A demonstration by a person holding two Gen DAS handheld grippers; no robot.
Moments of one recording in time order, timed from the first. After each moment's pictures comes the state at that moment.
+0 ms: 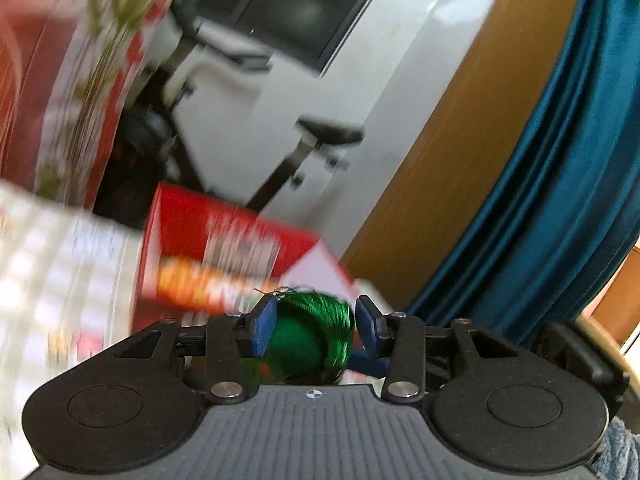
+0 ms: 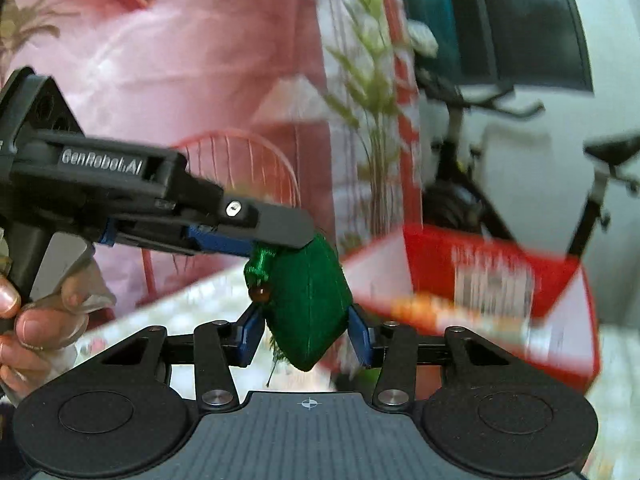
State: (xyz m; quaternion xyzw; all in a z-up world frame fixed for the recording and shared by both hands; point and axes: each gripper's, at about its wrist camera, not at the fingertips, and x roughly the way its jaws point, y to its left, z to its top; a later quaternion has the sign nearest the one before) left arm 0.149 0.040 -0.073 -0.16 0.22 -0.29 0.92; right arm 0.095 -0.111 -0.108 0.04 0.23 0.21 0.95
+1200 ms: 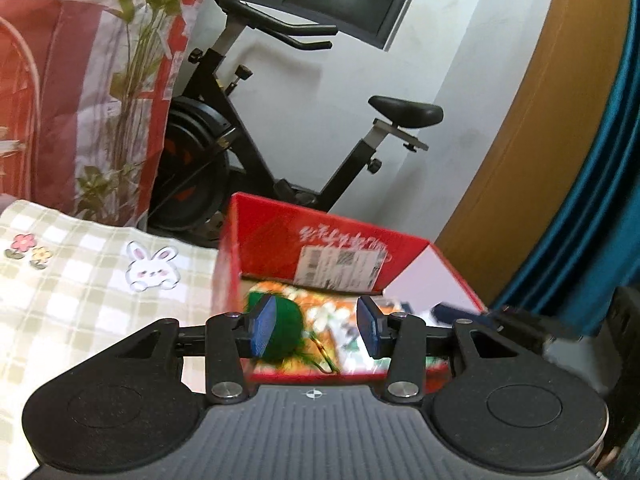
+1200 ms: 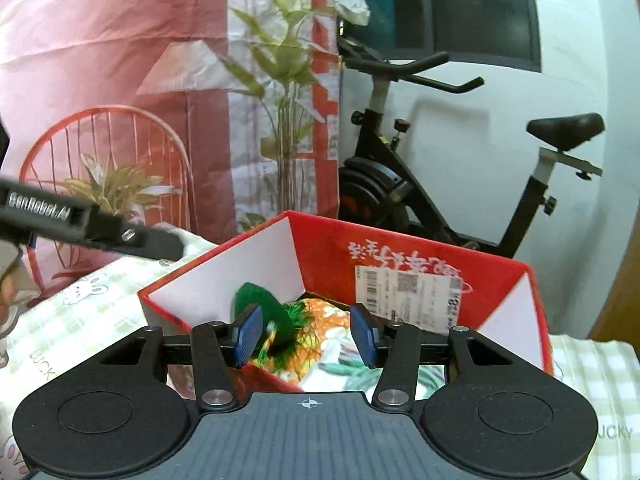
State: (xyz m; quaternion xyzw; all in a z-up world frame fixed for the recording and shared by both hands) left arm 0.249 0.062 -0.112 -0.11 0.28 -0.21 0.93; right arm 0.210 -0.156 -0.154 0.03 0.29 0.10 0.95
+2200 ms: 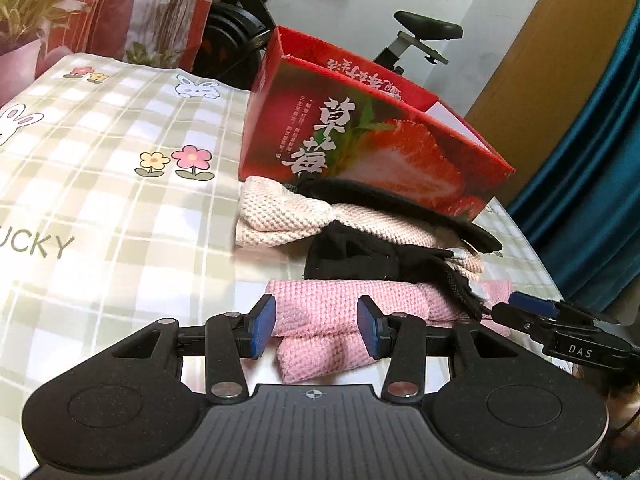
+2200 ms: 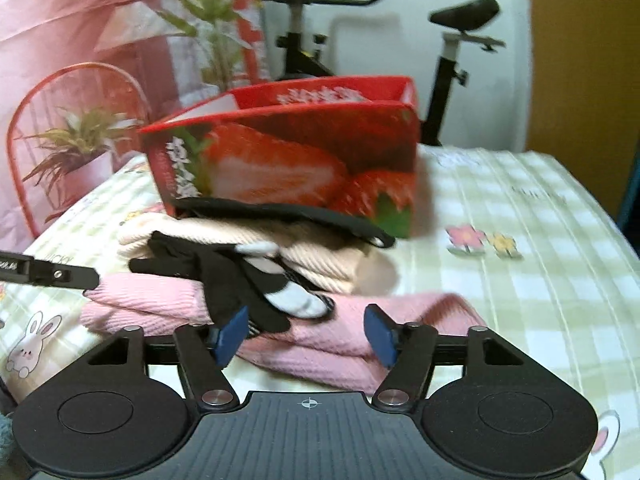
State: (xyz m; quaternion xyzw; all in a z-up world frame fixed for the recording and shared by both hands) left arm 0.114 0.067 -0.215 -0.12 0.38 -0.18 0.90; right arm 0.007 -0.177 -0.210 0.11 0.39 0.00 0.91
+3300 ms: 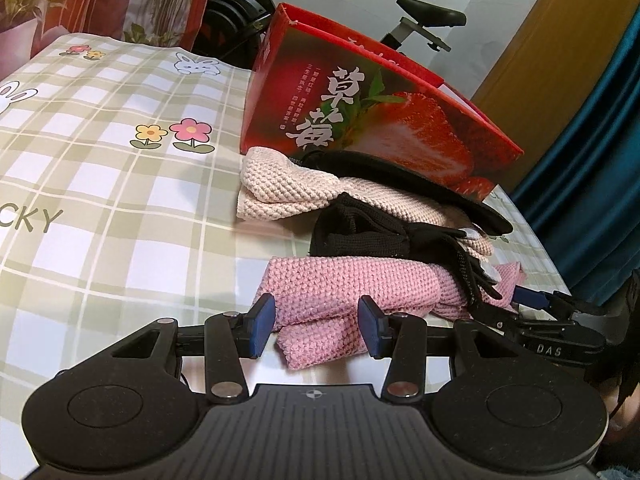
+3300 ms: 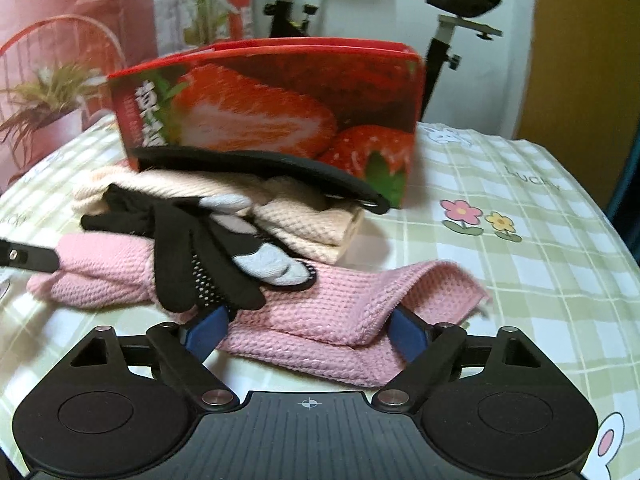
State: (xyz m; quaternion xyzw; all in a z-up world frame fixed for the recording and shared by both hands) left arm 0.122 0.063 -0.235 -0.12 0.40 -0.18 0.89; right arm 0.028 -0.162 -0.242 0.05 0.43 -0.02 0.90
